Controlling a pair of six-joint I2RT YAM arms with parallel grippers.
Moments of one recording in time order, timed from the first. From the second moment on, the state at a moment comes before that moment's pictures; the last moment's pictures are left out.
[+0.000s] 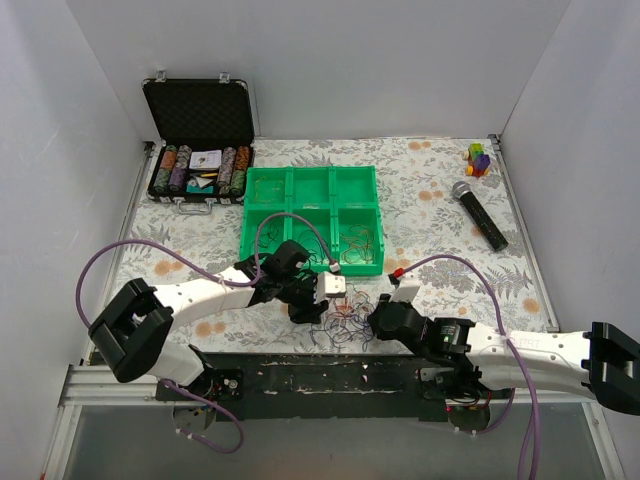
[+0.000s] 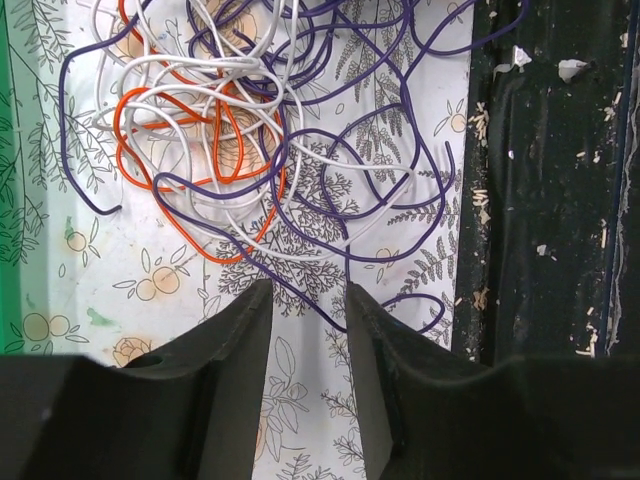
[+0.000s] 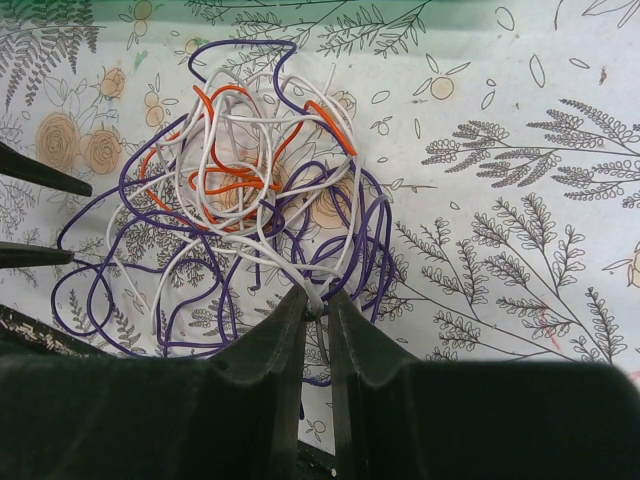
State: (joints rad) left arm -0.83 1.41 0.74 -0.29 0.55 0.50; right arm 1.25 0.88 0.29 -0.17 0.54 0.94
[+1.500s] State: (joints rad) left arm -0.83 1.09 1.37 -0.32 0.17 0.57; right arm 1.25 0.91 0.25 -0.11 0.53 0.94
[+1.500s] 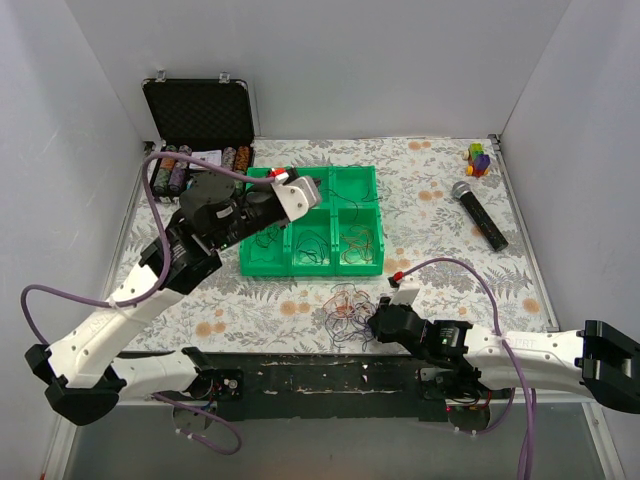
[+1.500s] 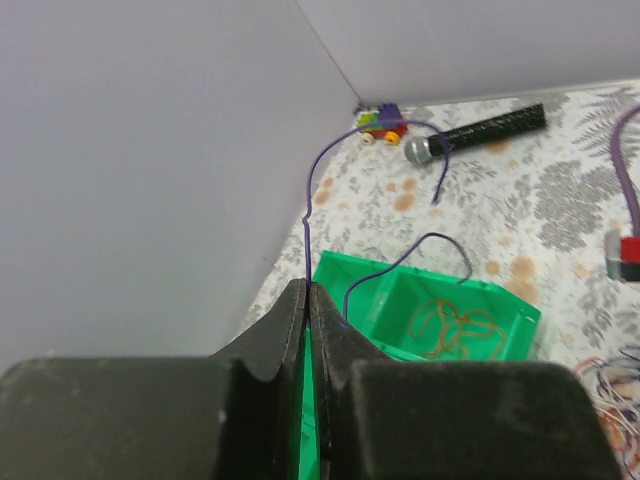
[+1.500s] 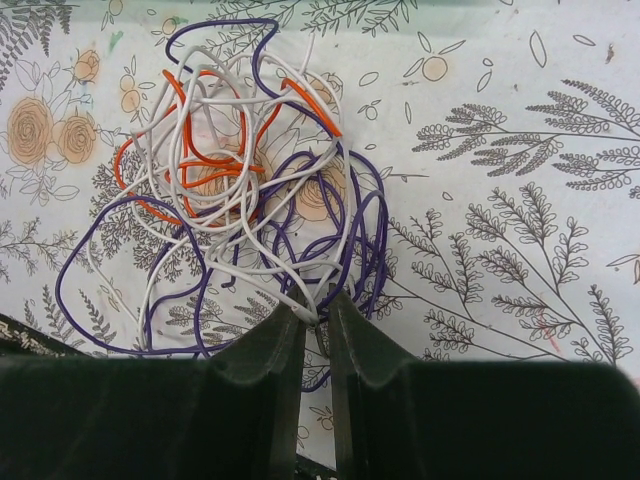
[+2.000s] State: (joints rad) left arm -0.83 1.11 1.01 -0.02 -0.10 0.43; right arm 1.25 0.89 0.25 -0.12 0.53 0.94
